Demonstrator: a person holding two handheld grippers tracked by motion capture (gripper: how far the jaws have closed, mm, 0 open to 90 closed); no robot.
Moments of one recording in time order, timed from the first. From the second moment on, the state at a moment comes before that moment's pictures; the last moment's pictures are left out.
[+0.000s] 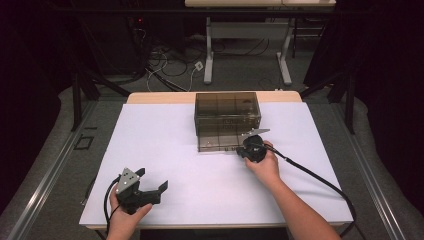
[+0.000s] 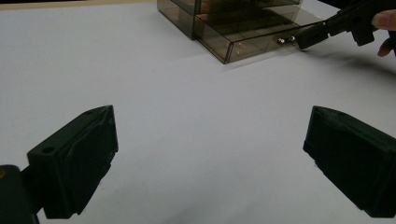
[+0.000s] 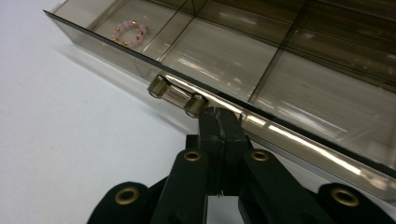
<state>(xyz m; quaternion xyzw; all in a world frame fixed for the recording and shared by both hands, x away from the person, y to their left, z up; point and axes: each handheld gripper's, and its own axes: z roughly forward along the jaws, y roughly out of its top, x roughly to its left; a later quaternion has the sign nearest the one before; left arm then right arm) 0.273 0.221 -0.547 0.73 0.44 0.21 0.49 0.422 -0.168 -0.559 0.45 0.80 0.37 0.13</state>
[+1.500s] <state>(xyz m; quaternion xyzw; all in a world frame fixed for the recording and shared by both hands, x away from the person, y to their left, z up) 0.273 0.225 -0.547 0.73 0.44 0.21 0.49 0.457 -0.180 -0.562 0.51 0.75 0.39 0.17</state>
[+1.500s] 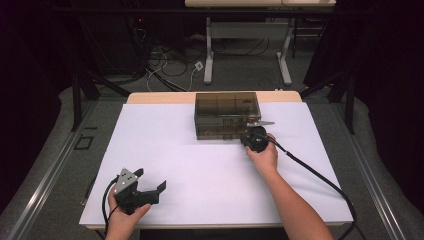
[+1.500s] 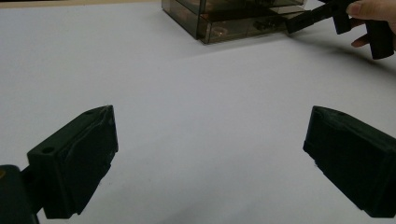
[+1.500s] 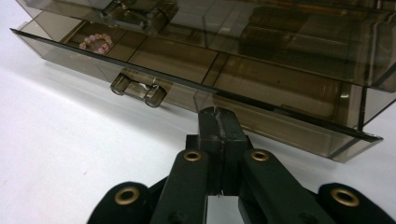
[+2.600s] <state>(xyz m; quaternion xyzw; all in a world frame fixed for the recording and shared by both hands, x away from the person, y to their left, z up) 0.277 0.228 -0.550 0.72 0.45 0.20 0.49 0.471 -0.186 -0.567 0.52 0.73 0.38 0.20</state>
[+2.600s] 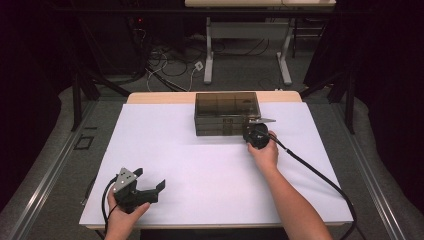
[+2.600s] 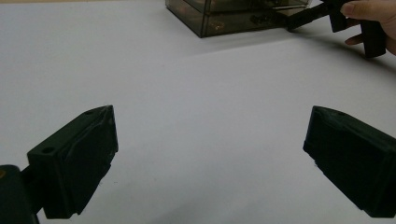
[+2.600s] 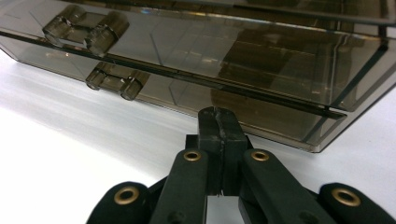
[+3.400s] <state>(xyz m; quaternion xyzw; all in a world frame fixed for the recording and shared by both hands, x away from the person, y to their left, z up) 0.278 0.225 -0.550 0.72 0.44 0.20 0.49 0.459 -0.182 -0.560 0.50 0.75 0.40 0.18</state>
